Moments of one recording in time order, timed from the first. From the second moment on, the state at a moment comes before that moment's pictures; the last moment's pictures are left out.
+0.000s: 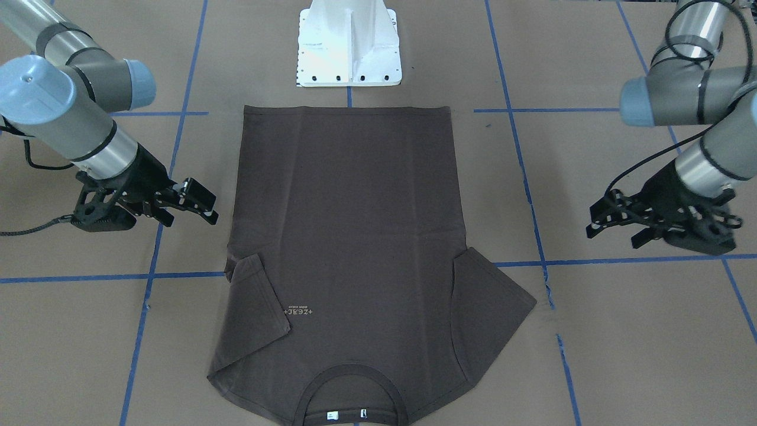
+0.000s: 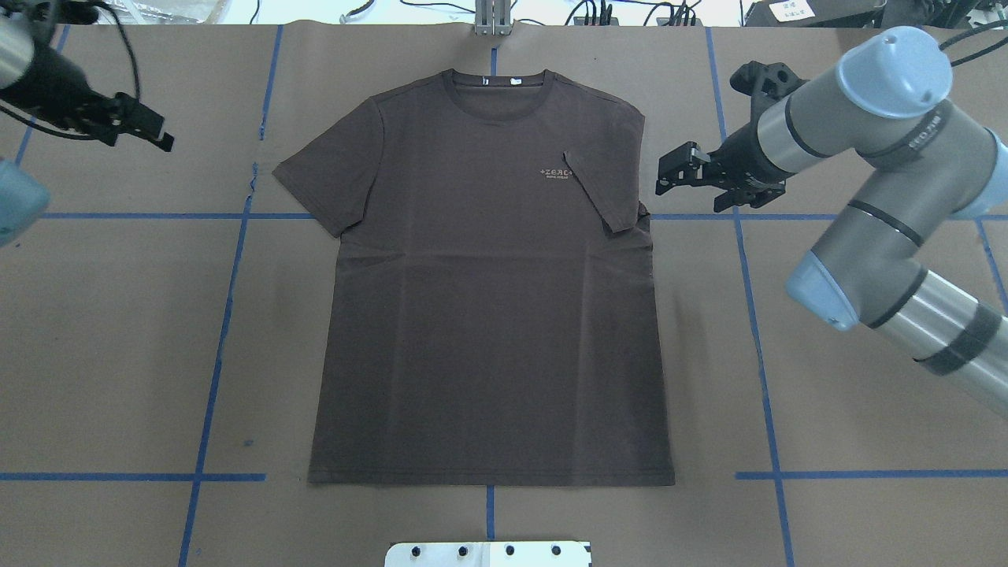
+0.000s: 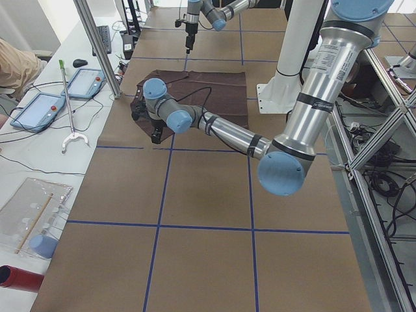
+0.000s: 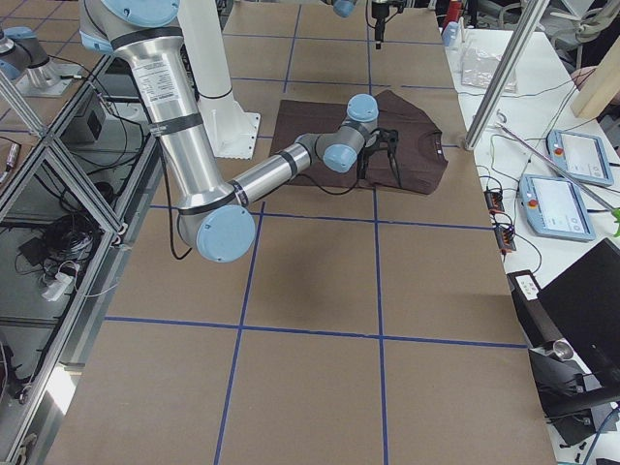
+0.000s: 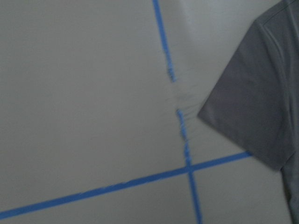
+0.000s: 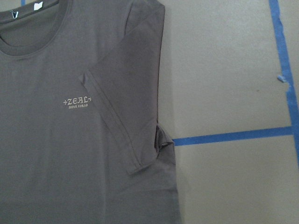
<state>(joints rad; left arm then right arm) -1.08 -1.99 -1.52 -1.96 -2.28 -0.66 0.89 -1.26 1.74 -1.10 2.19 1.23</state>
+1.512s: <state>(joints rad) -0.90 -2.22 -1.06 -2.20 -2.05 -0.90 0.95 -1.38 1.80 -1.08 2.21 1.20</state>
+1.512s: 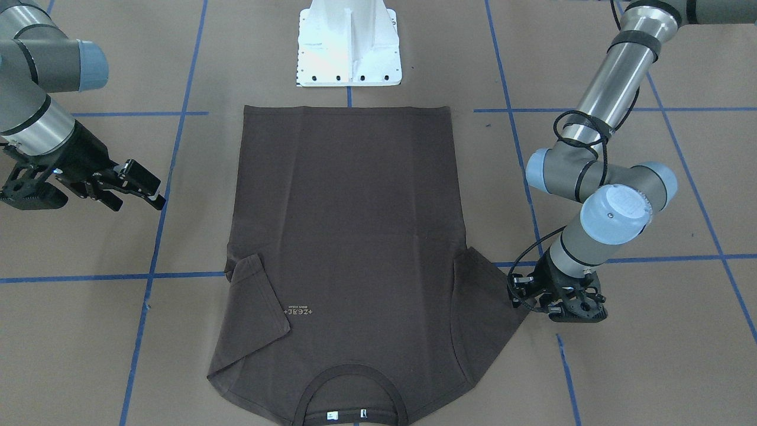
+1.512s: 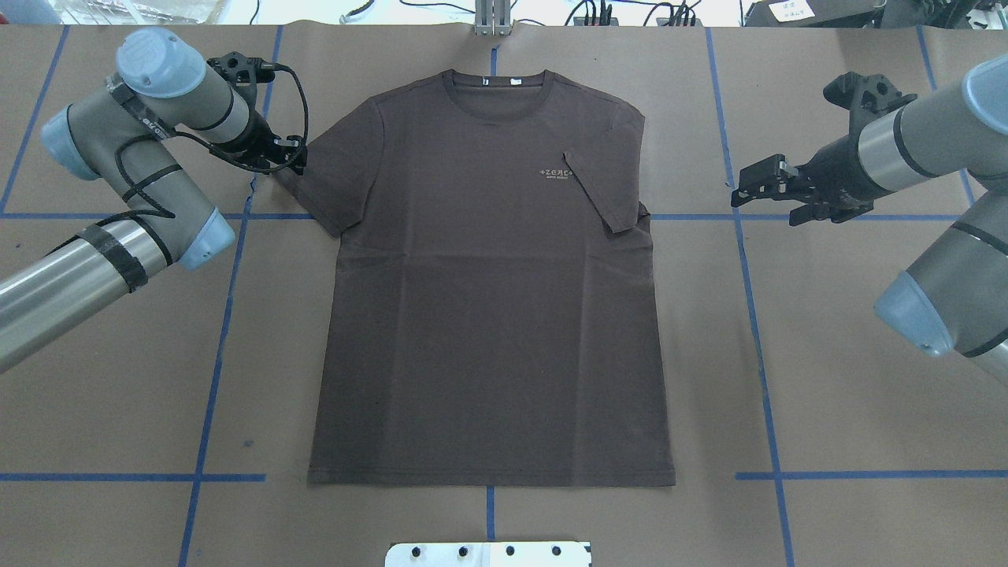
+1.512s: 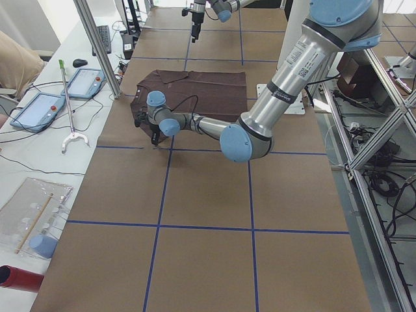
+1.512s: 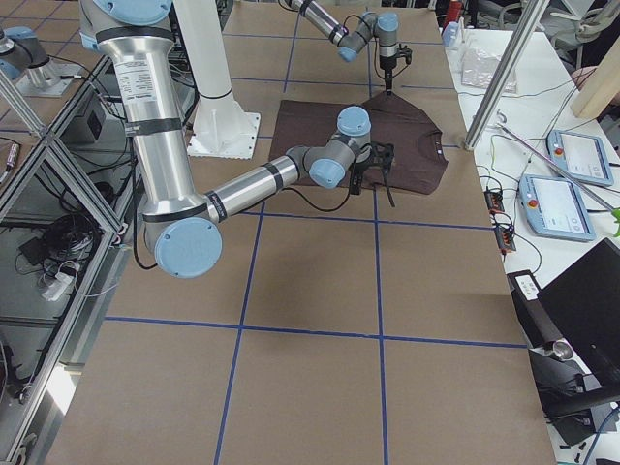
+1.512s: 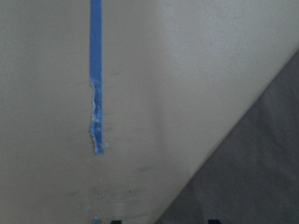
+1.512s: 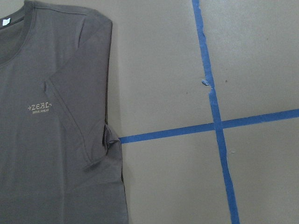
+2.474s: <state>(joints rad) -0.92 -2.29 -1.07 -2.19 -2.06 -0.91 0.95 -1.37 1.79 -1.08 2.20 1.19</state>
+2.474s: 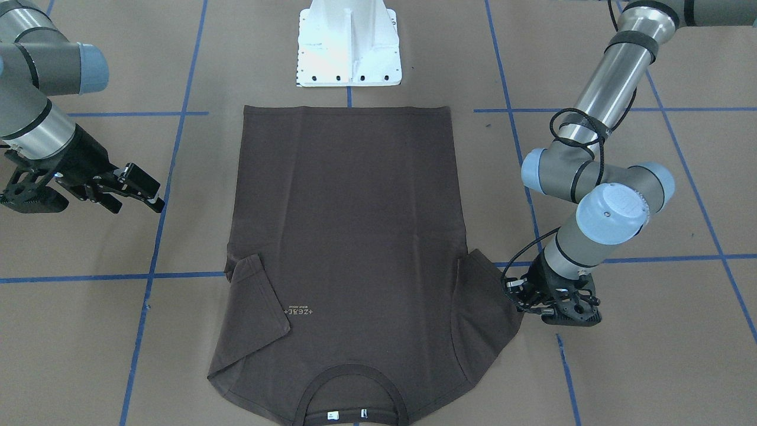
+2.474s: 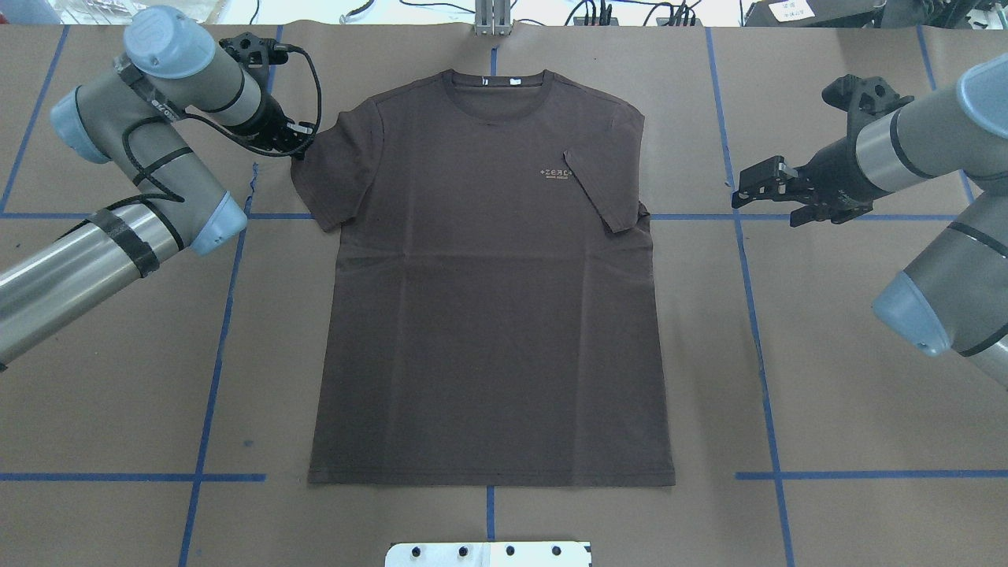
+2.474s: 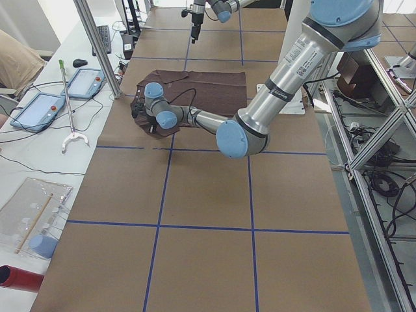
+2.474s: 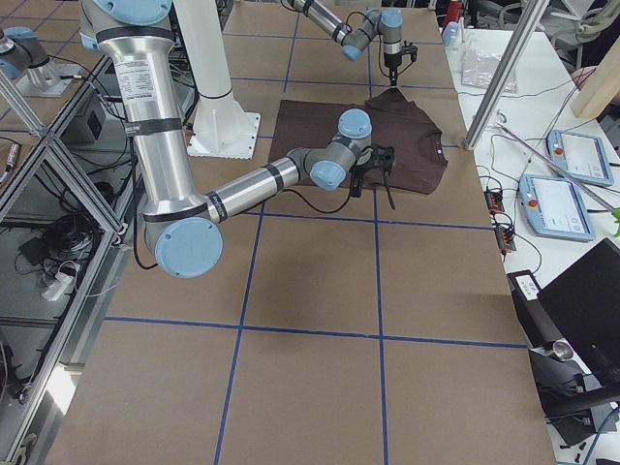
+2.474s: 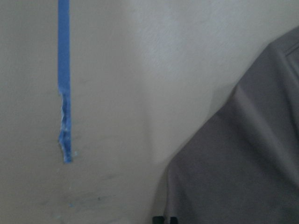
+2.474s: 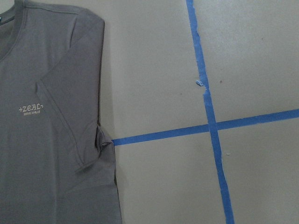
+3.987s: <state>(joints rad) -0.76 -2.46 -1.07 -2.13 -1.97 -1.25 0.94 -1.35 1.67 -1.01 2.20 1.15</state>
